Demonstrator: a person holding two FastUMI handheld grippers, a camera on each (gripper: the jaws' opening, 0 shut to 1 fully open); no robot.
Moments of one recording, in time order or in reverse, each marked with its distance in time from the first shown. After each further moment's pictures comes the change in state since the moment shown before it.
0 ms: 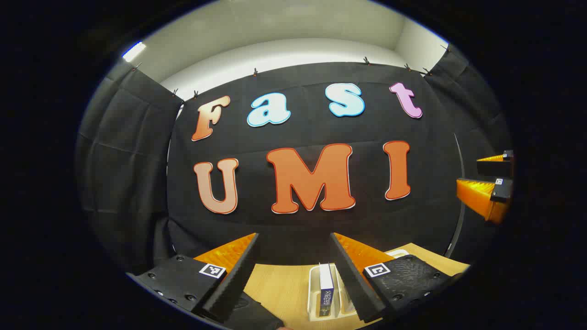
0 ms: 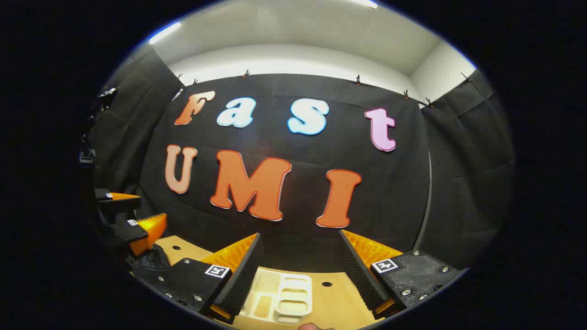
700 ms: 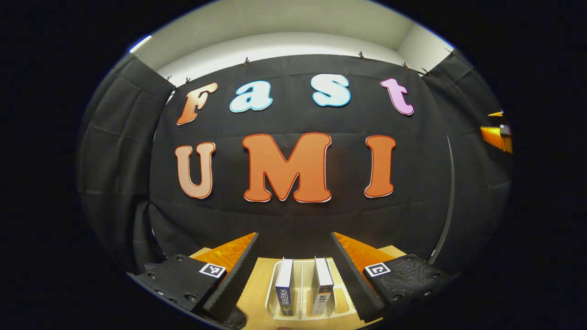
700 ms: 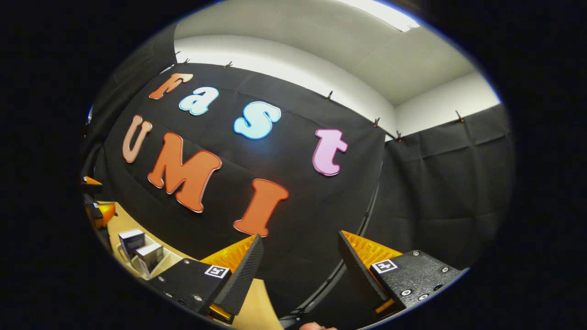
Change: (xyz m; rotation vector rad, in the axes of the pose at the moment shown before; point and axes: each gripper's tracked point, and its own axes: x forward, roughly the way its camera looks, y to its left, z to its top) left arm 0.015 -0.077 -0.021 -0.067 0.039 -0.069; right arm -0.015 -0.205 0.068 -0.307 -0.052 -0.265
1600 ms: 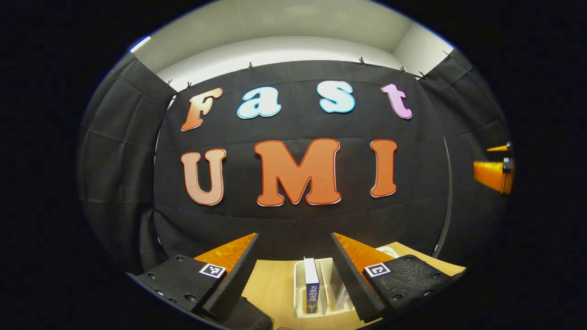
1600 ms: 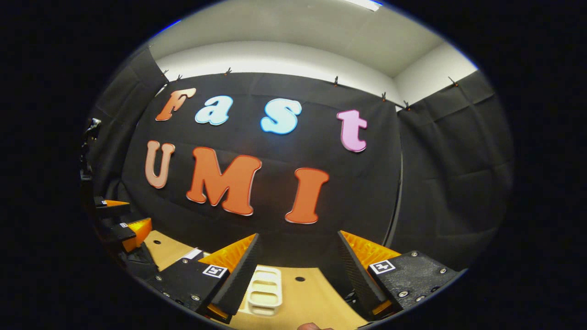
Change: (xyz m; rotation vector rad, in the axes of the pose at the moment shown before) left arm -0.033 0.075 0.012 0.030 -0.029 -0.006; right arm -0.082 0.191 -0.012 0.331 0.137 0.224
